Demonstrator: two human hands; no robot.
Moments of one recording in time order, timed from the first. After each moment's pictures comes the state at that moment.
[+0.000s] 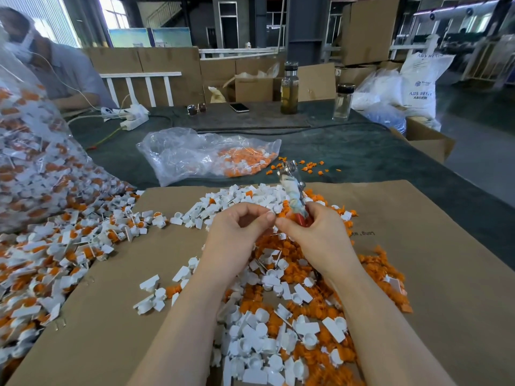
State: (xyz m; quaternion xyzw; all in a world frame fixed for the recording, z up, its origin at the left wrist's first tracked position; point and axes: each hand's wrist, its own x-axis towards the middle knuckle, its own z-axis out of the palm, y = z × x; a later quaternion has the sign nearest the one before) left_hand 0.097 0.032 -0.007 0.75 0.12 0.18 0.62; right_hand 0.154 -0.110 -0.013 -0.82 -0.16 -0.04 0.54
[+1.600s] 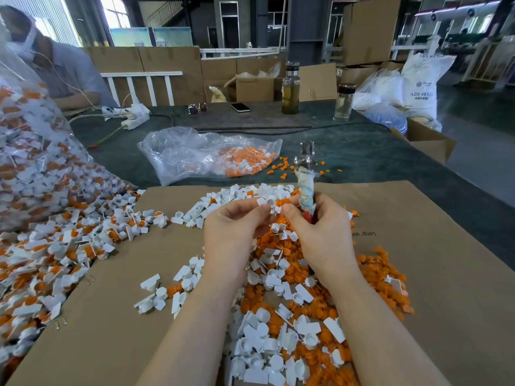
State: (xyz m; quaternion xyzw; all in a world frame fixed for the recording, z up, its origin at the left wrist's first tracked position) left_hand 0.095 0.015 0.004 0.57 0.17 0.24 0.77; right_hand 0.147 -0.103 -0.010 -0.73 -0.19 -0.11 0.64
